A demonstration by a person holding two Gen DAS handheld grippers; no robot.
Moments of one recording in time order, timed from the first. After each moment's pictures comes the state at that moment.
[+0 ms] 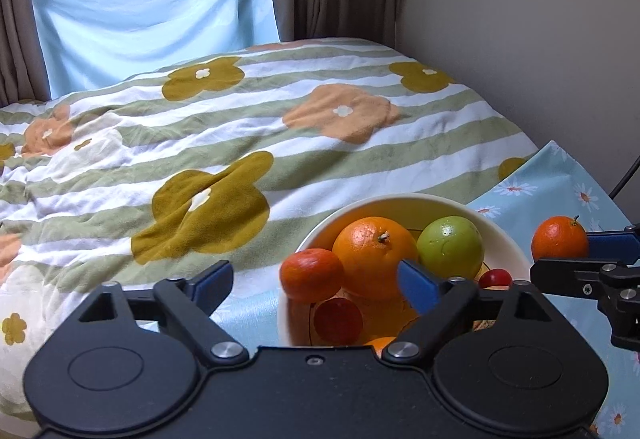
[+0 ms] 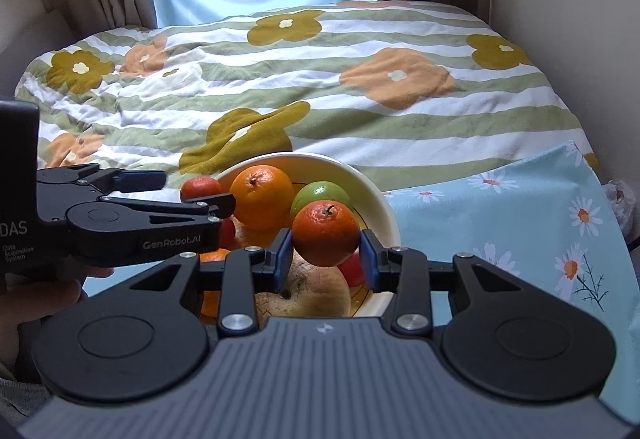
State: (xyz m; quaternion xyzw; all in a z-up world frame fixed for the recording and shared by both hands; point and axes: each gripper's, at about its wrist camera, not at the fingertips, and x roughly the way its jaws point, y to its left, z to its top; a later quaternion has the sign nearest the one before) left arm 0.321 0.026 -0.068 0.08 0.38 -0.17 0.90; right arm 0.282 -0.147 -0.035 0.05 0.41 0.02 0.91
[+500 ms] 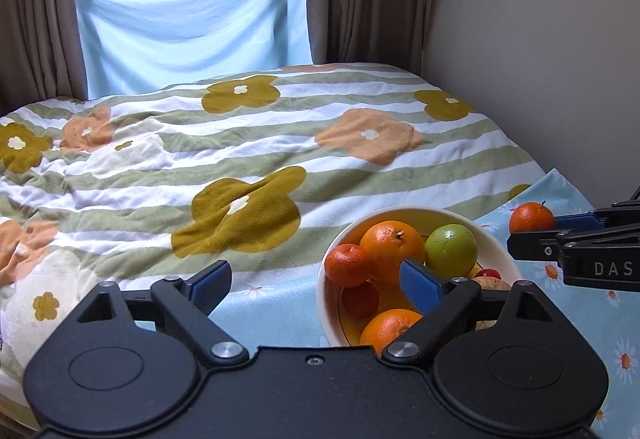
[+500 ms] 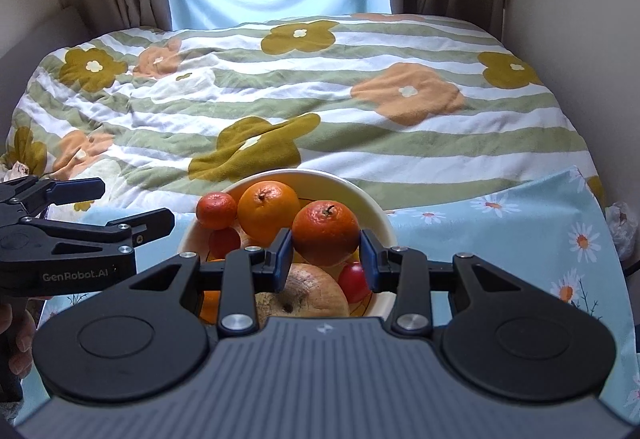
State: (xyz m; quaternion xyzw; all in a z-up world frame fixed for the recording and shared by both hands) left arm 0.275 0.052 -0.030 0.05 0.36 -0.13 0.92; right arm 0.286 -0.145 -0.022 0.03 0.40 0.06 0.91
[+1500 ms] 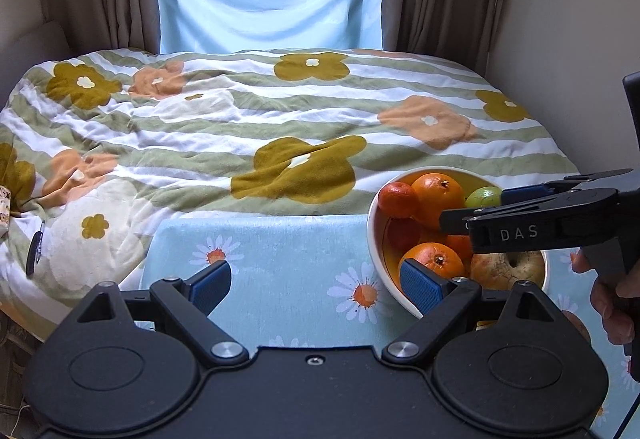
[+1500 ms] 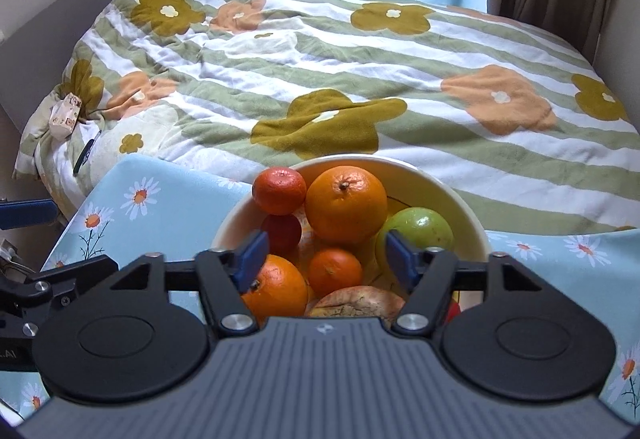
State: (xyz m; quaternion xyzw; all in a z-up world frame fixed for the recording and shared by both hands) left arm 0.220 0.077 -0.037 0.01 0.39 -0.02 0.92; right arm 0.319 -0.108 -0.062 -0.03 0.40 0.17 0.90
